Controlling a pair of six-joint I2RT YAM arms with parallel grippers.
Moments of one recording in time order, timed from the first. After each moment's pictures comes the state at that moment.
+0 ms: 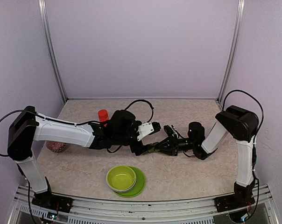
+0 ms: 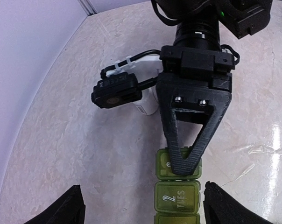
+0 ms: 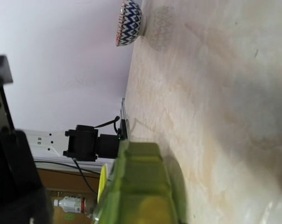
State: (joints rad) left arm -0.98 1.77 1.10 0.12 0.01 0.45; right arm 0.55 2.10 0.71 1.20 -1.05 1.17
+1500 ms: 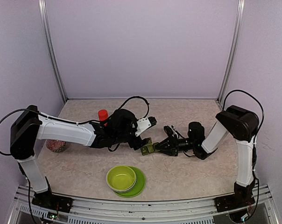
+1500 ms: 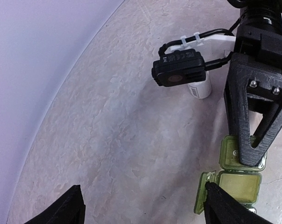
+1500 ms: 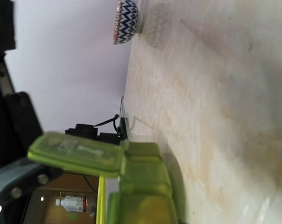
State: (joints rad) left arm -0.96 1.79 1.11 0.14 -0.19 0.43; right arm 0.55 2.10 0.71 1.17 -1.05 1.17
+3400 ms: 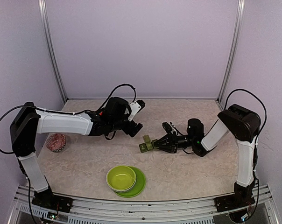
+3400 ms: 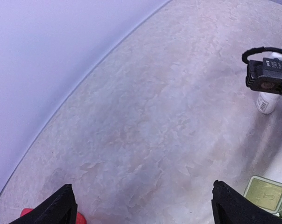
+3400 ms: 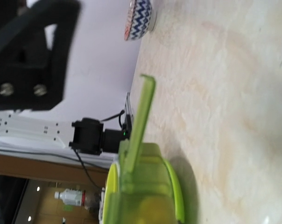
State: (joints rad) left arm -0.84 1.82 1.21 0.06 -0.25 0.30; right arm 0.55 2.08 0.75 1.14 -1.08 1.14
